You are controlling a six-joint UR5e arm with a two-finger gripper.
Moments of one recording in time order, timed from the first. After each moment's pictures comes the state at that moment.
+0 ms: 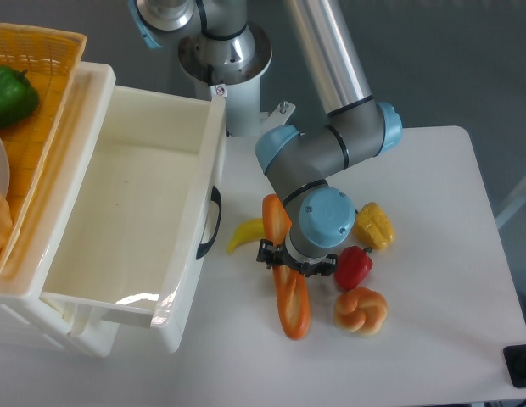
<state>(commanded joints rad) 2.50 -2.12 -1.58 -1.17 1.51 0.66</state>
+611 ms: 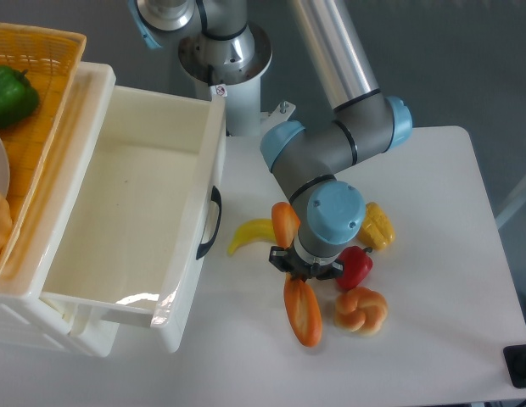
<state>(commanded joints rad) 2.50 -2.10 -1.49 -1.18 1.51 0.67</state>
